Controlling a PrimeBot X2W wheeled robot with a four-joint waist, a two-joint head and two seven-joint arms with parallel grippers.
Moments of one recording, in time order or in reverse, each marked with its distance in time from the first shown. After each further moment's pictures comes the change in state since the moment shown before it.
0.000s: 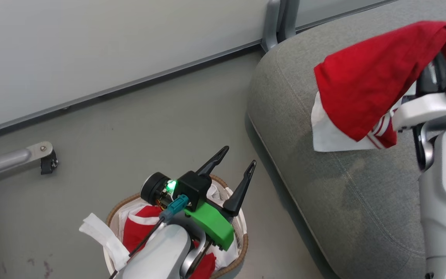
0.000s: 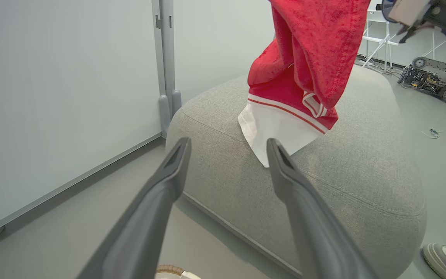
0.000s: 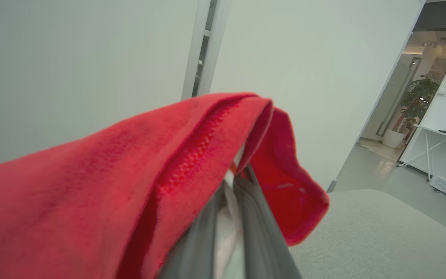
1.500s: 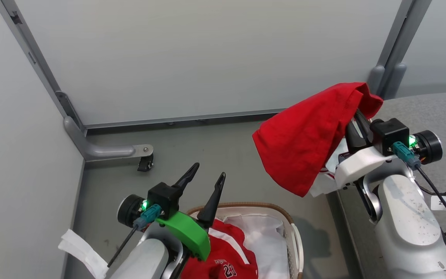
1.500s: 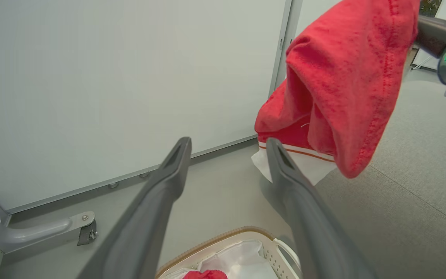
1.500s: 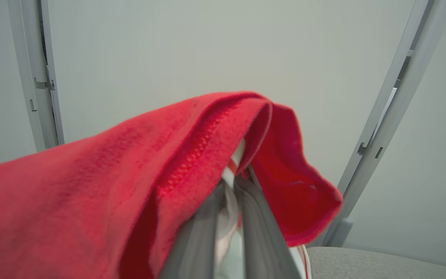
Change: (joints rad) left arm 0.053 0.048 0.061 0.052 -0.081 0.004 0.000; right arm 0.154 0.007 0.305 0.042 0.167 0.000 0.000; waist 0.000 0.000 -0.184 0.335
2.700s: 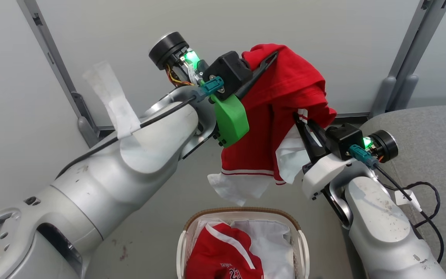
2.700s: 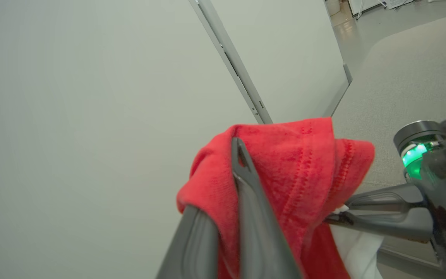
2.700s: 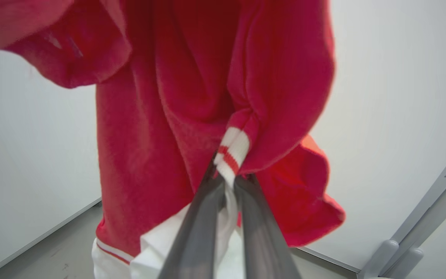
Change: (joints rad) left arm -0.805 0.030 -0.577 0.164 -0.194 -0.004 0.008; right arm -0.062 0.000 0.228 0.109 0.099 0.000 0.000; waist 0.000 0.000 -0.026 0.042
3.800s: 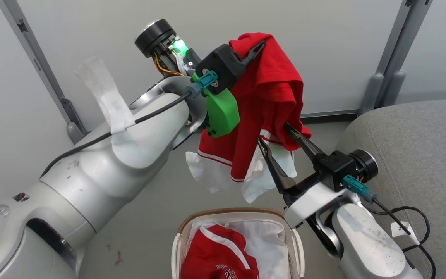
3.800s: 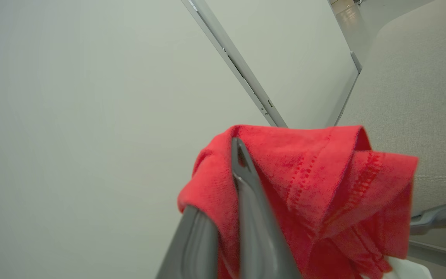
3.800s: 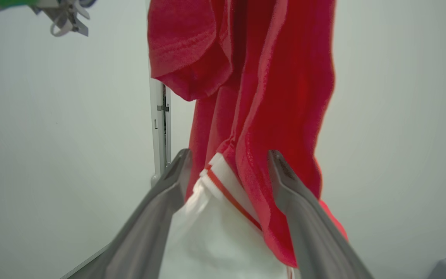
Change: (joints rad) left arm -0.011 0.023 0.049 0.015 0.110 0.000 0.012; right arm 0.166 0.001 0.121 -0.280 0.114 0.000 0.000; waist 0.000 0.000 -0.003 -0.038
